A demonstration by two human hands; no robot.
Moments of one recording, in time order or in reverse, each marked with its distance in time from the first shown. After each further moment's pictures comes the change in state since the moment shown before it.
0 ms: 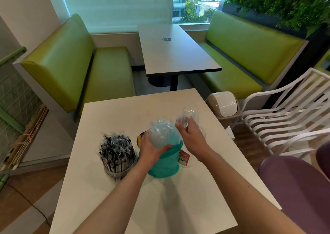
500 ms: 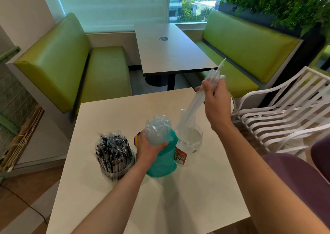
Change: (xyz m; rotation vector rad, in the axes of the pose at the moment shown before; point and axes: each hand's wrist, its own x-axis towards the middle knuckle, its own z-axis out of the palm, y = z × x) left_hand 0.001 0.004 0.004 0.018 0.073 -0.020; right_hand 0.032 -0.055 -0.078 0.164 0.477 -0.143
